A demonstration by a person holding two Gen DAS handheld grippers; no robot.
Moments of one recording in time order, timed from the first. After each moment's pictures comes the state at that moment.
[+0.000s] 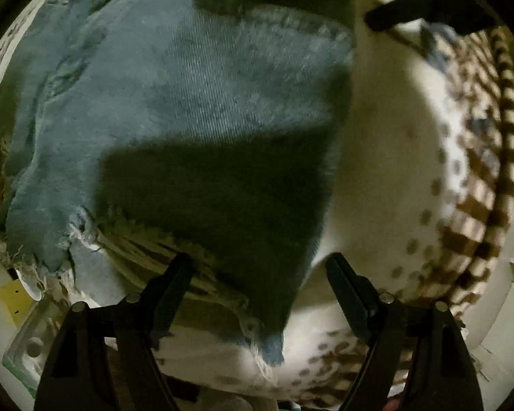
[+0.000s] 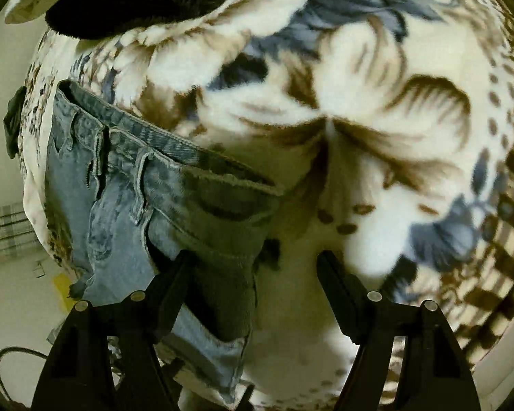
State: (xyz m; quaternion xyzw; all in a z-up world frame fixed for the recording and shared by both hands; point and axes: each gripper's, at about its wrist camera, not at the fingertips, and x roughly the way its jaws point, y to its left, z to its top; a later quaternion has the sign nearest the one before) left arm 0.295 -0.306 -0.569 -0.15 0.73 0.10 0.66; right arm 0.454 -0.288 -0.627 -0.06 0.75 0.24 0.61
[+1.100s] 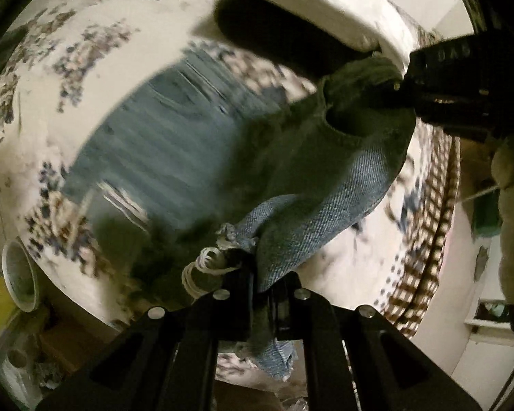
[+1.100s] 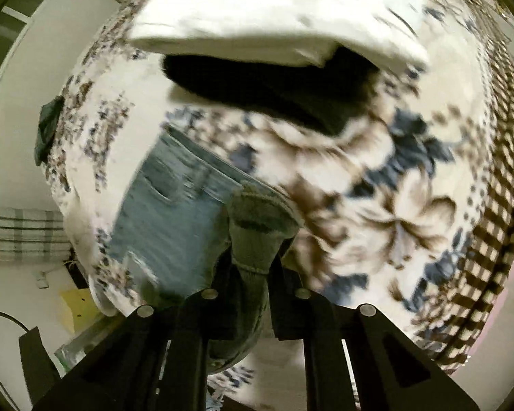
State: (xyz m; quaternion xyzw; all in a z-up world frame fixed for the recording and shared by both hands) left arm 0.246 -0.019 -0.337 -0.26 0.59 0.11 0.76; right arm 0.439 -0.195 -0.459 -0.05 0.68 0.27 0.68
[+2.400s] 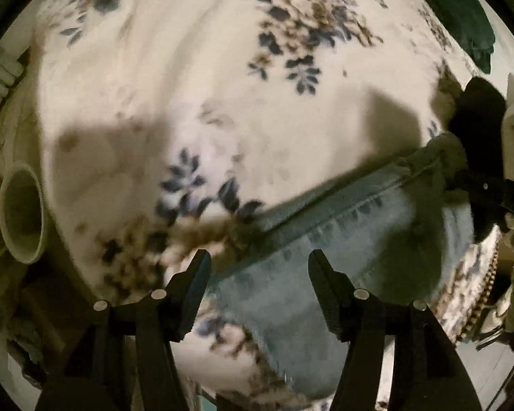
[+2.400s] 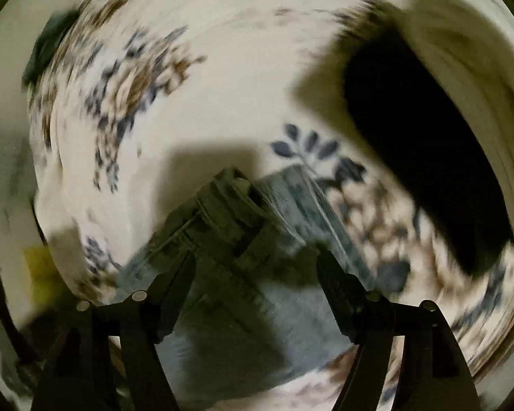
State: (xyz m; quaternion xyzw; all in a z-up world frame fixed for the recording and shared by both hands) left arm 0.200 0.148 -0.526 -0.42 0.57 0.25 0.66; right arm 0.418 0.071 -0.545 -0.26 0.66 0.34 0.62
